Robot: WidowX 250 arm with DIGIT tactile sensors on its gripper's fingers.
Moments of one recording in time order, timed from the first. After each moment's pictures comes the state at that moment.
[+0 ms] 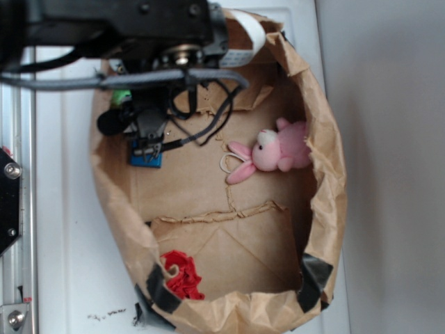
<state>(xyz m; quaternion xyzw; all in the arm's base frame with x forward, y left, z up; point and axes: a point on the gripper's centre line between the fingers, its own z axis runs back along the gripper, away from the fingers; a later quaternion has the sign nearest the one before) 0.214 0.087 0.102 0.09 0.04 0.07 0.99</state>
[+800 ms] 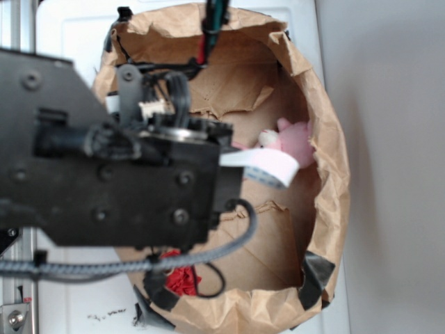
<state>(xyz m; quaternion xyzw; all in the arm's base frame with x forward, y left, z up) 0.233 0.027 0.141 0.12 0.00 0.08 0.99</state>
